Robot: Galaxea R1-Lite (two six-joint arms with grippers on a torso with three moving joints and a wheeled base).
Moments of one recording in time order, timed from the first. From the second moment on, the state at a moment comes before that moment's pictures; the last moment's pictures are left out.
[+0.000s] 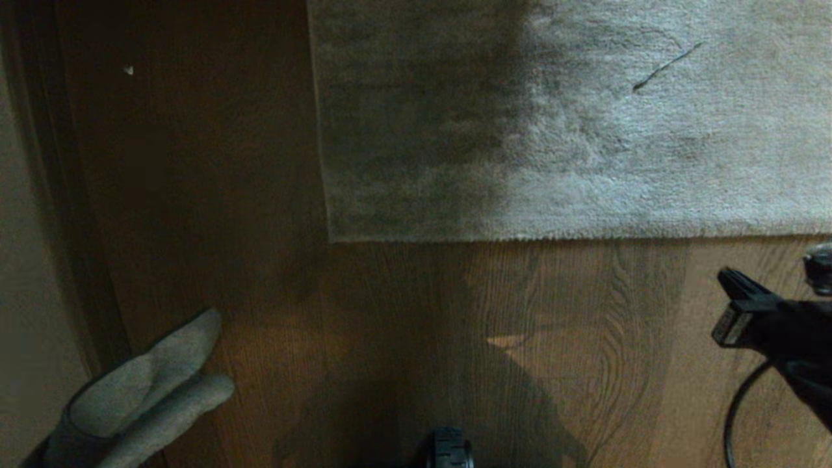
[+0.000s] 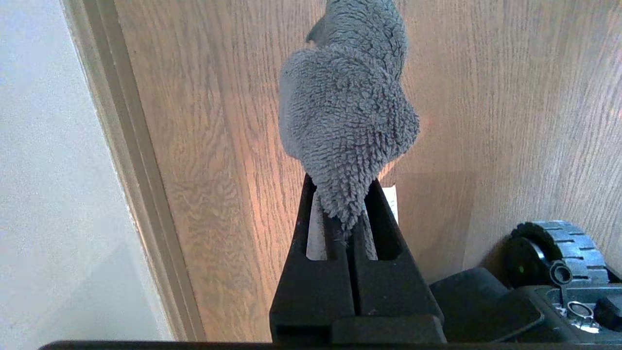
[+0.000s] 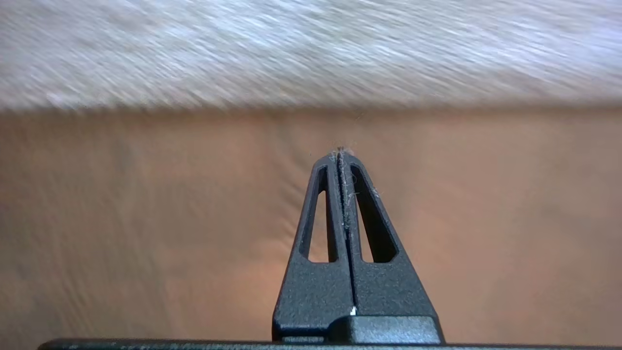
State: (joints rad) left arm -0.01 0.00 0.00 0.00 -0.01 0.03; right arm 0.20 1.45 -0.07 -1.42 -0.31 -0.05
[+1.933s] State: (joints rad) left arm -0.01 0.00 0.00 0.00 -0.01 0.03; right arm 0.00 0.03 0.00 0.00 0.00 -0.06
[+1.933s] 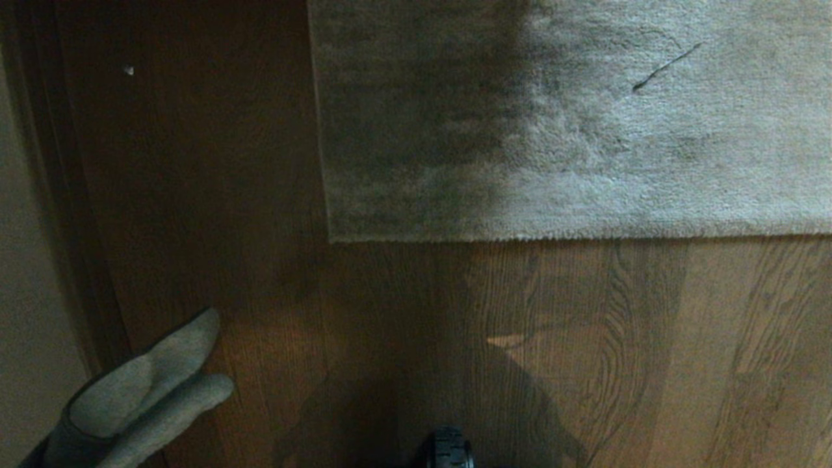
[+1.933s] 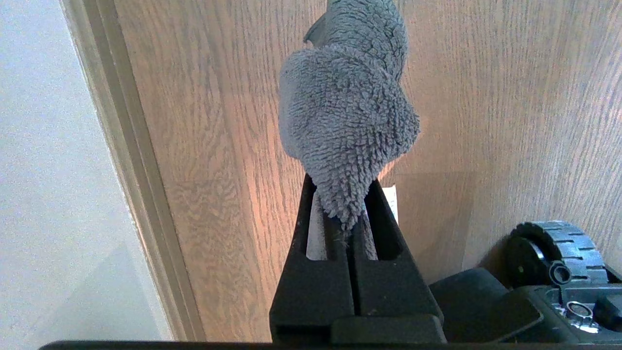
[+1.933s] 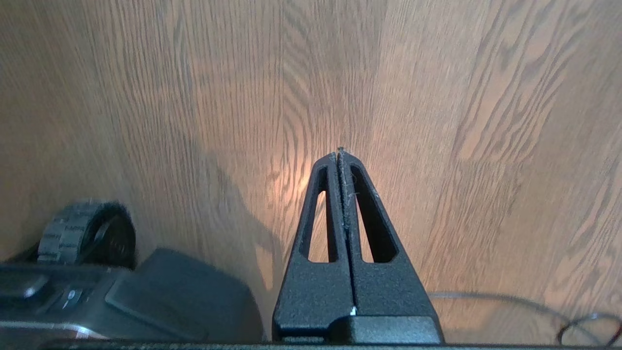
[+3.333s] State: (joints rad) left arm -0.01 0.02 -0.03 0.10 -0.02 0.02; right arm 0.00 0.00 0.00 0.00 -0.01 -0.01
